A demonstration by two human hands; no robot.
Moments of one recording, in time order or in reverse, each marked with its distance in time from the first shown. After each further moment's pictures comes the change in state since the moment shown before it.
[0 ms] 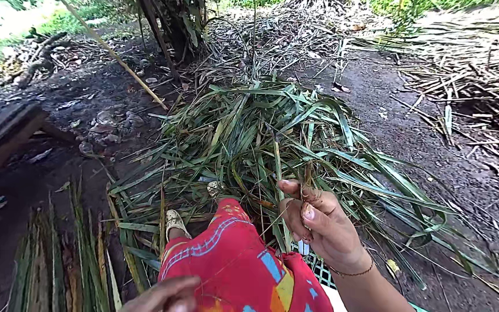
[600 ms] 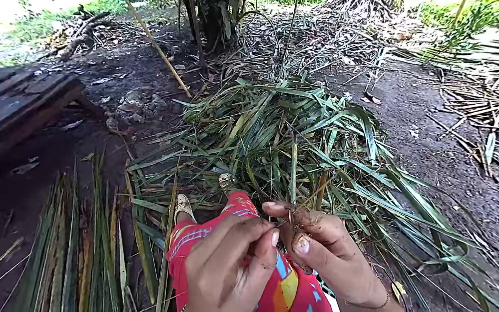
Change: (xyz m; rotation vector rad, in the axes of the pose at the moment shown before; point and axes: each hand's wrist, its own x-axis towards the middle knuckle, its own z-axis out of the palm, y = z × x) left_hand 0.080 0.047 0.086 0.197 0.534 0.503; right_hand -0.001 -0.008 0.034 -0.224 -0.194 0.005
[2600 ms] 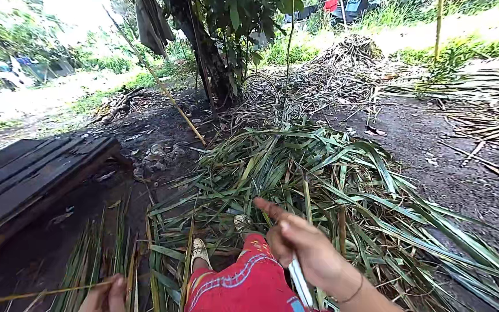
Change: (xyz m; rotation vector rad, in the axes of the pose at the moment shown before) left_hand -0.086 -0.143 -0.183 0.742 0.168 -0.359; right_hand 0.047 0.033 -0.007 0.440 0.120 0.330
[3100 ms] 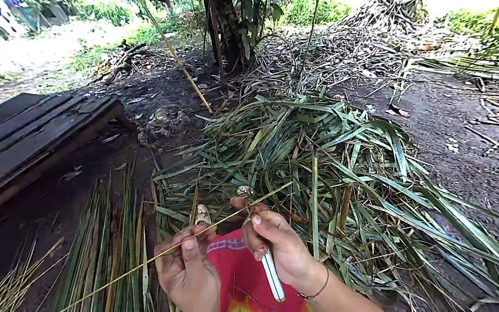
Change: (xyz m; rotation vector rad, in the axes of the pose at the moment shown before) left_hand -0.018 0.180 0.060 -1.207 0.327 -0.191; right_hand -0.003 0.058 0.040 0.270 0.005 0.055
